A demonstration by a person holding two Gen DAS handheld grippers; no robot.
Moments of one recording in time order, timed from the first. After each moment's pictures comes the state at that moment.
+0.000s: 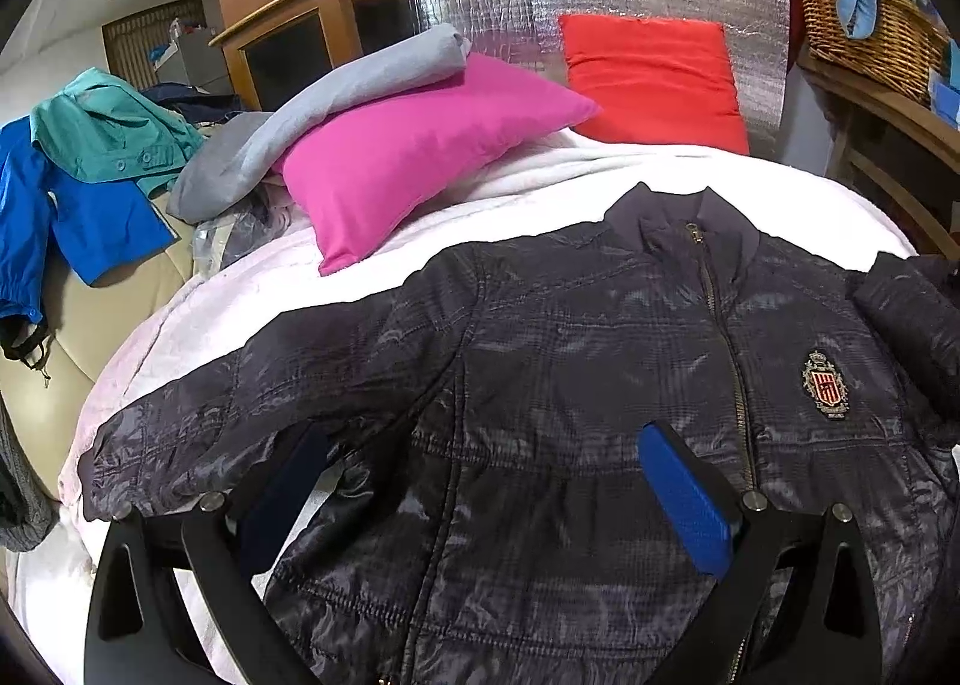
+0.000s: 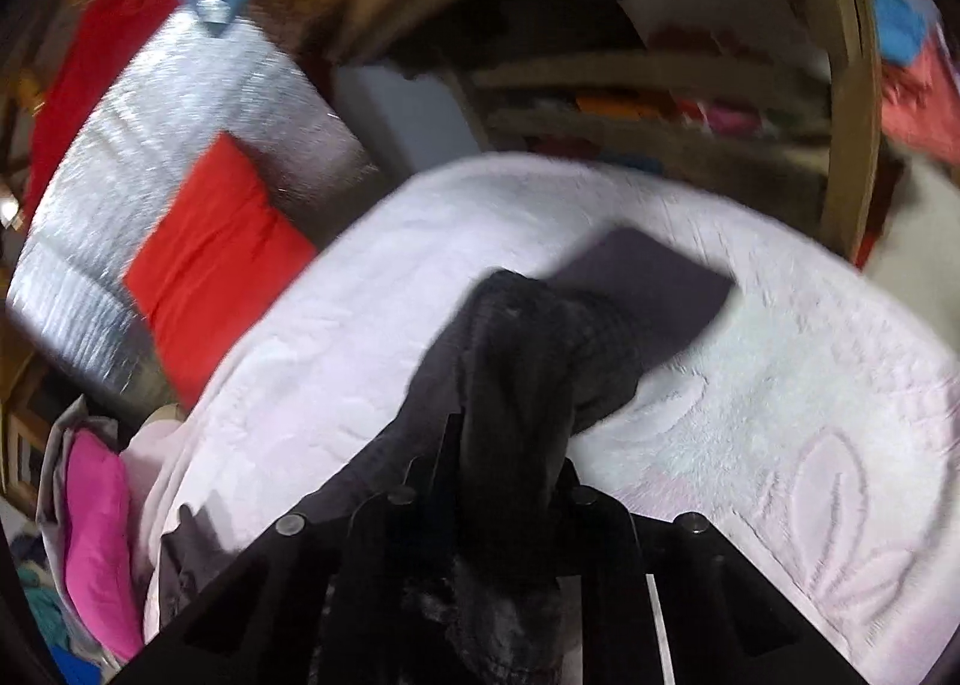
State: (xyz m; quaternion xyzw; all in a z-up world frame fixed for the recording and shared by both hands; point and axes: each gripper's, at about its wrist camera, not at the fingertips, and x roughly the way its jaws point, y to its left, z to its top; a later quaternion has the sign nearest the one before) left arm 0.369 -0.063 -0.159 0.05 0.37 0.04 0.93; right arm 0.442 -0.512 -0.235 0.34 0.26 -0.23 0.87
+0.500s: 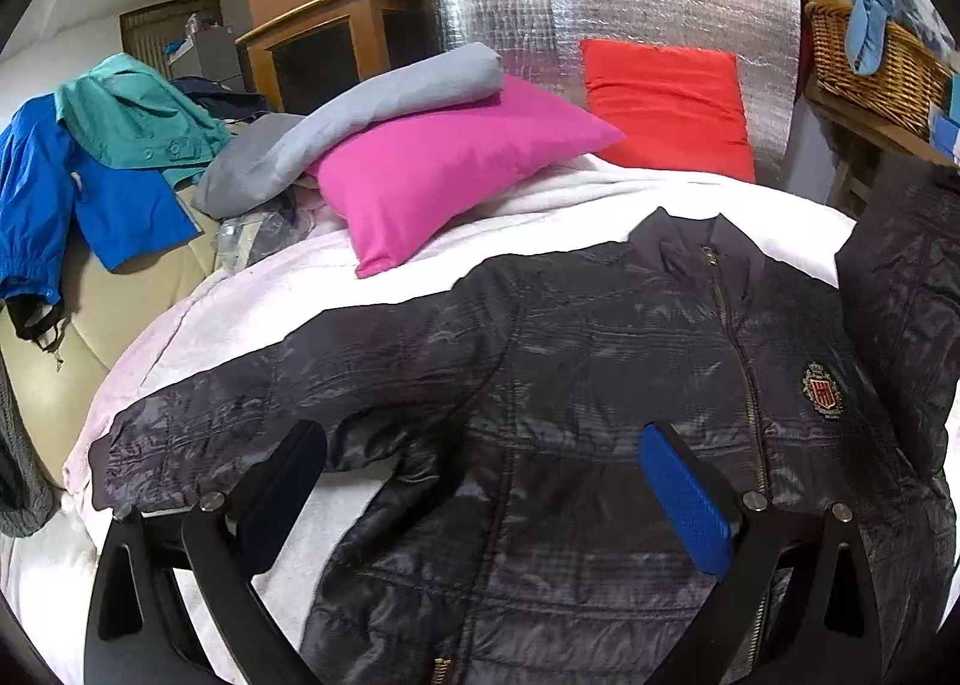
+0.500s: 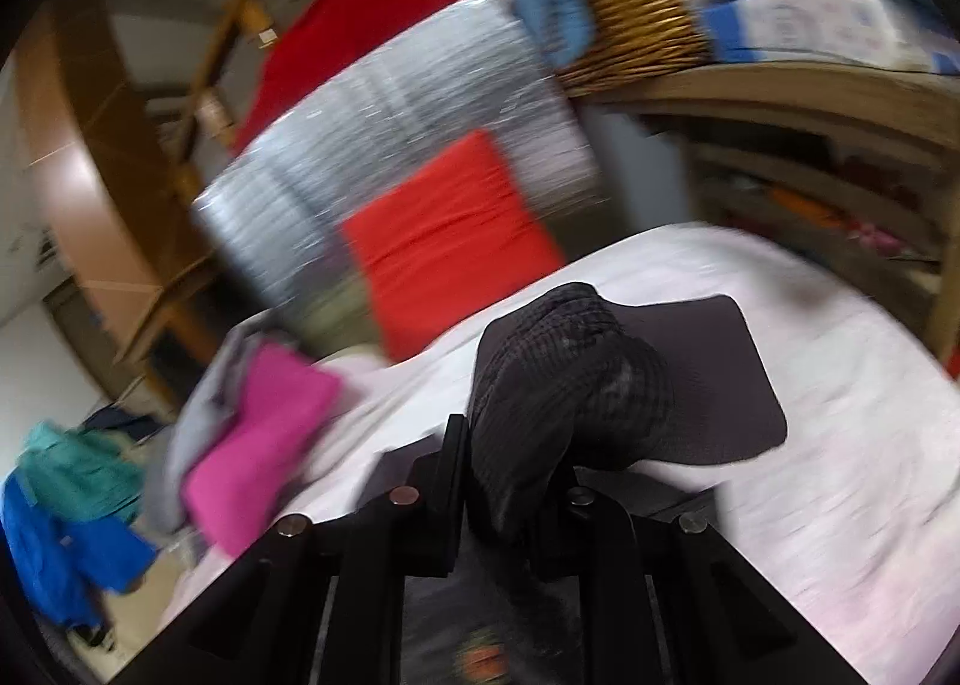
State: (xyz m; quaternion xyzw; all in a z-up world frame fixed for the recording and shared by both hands) left arm 0.345 -0.026 -0.144 0.03 0.36 0.04 0.93; right arm 0.419 -0.322 -0.117 0.27 0.22 -0.03 0.94
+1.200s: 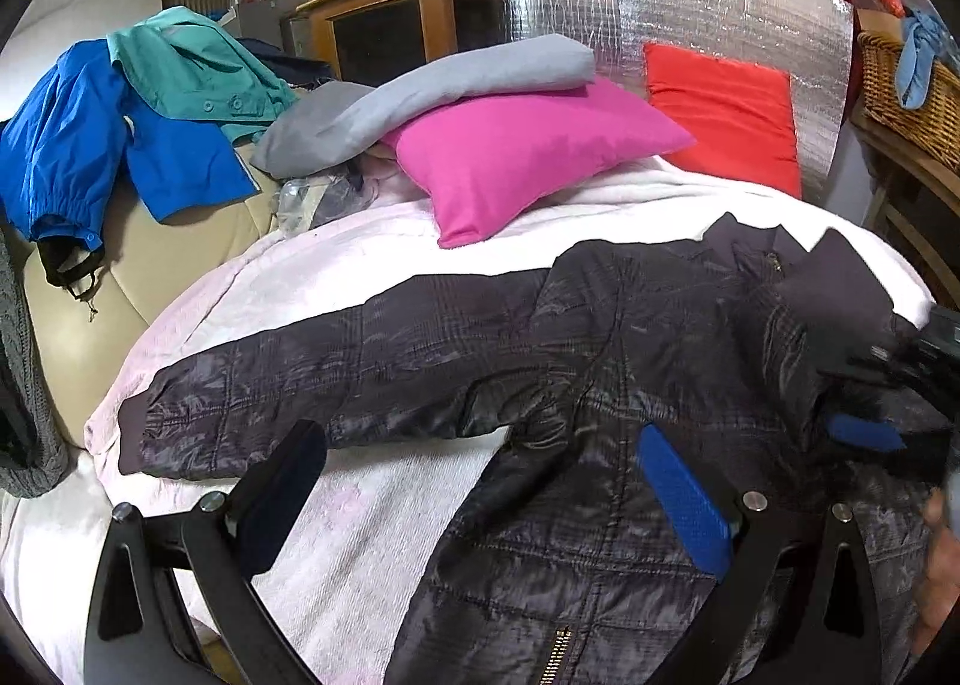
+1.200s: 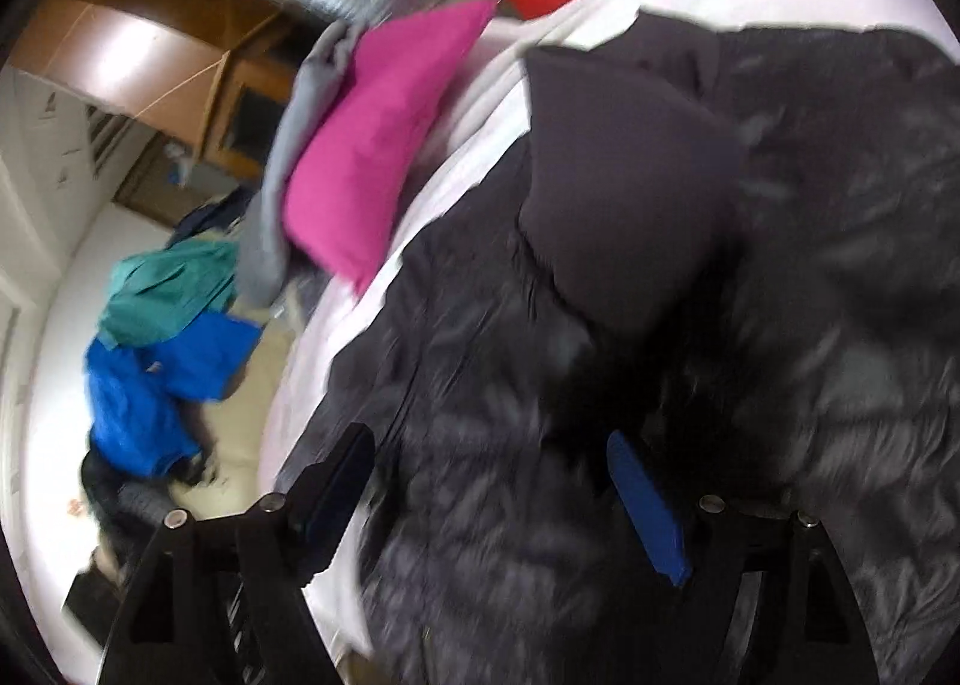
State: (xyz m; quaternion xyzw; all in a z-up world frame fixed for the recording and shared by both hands) left arm 0.330 0.037 -0.151 0.00 0.37 0.08 0.93; right arm 0.430 -0.150 -0.255 0.34 0.46 0.19 0.80
